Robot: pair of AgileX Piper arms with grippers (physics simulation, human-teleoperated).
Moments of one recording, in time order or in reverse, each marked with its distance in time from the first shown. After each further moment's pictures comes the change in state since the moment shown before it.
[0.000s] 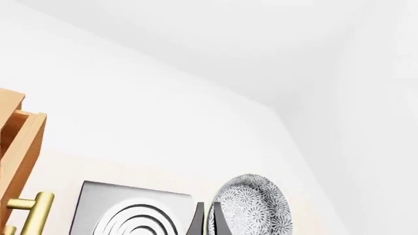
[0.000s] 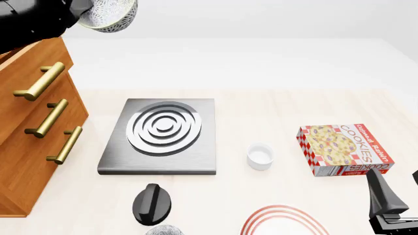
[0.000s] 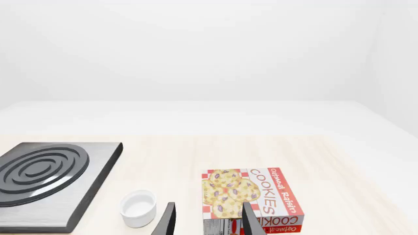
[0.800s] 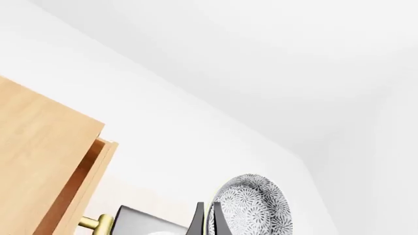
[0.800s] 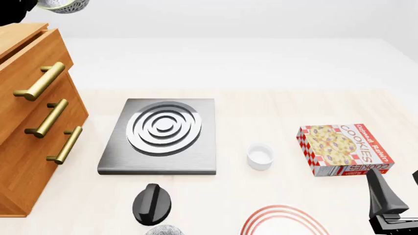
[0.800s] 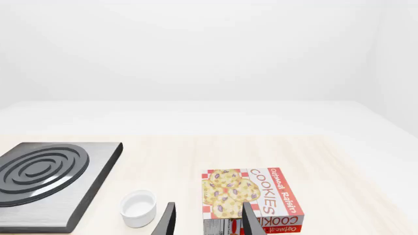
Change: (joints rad) left arm 0.219 0.049 -0.054 -0.043 -0.057; right arm 0.000 0.000 0.000 0.000 0.000
